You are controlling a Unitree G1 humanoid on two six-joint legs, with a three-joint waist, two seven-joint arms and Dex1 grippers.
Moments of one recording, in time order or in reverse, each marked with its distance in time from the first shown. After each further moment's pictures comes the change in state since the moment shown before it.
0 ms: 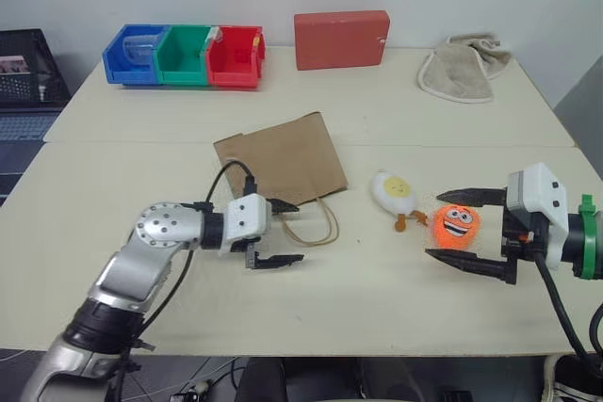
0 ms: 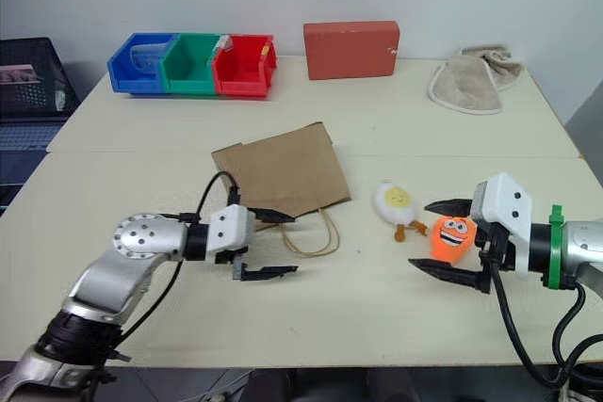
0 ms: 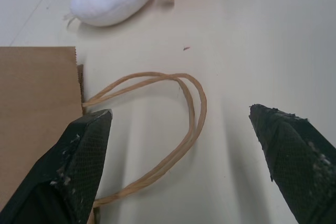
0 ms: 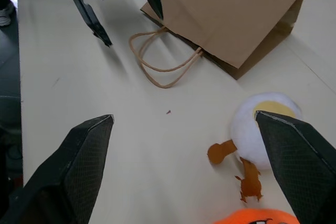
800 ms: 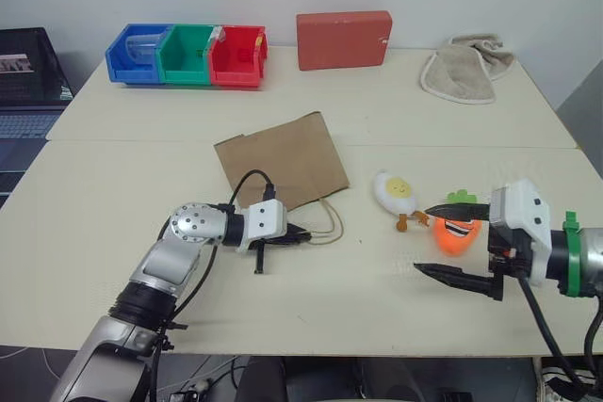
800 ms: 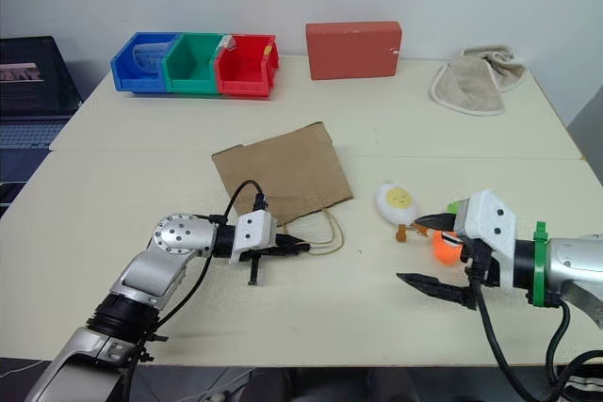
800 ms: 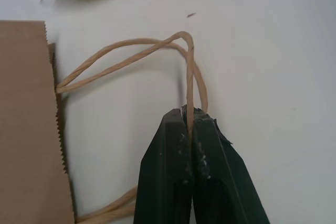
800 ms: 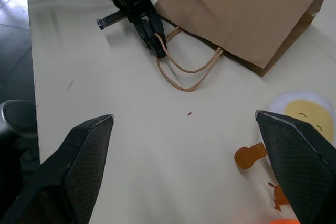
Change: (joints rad) left arm -0.100 -0.102 -0.055 0.252 0.050 -0.128 -0.072; right arm 0.051 0.025 0.048 -0.083 0.025 0.037 -0.114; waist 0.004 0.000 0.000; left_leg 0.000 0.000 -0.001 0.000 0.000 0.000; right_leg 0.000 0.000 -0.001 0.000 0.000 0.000
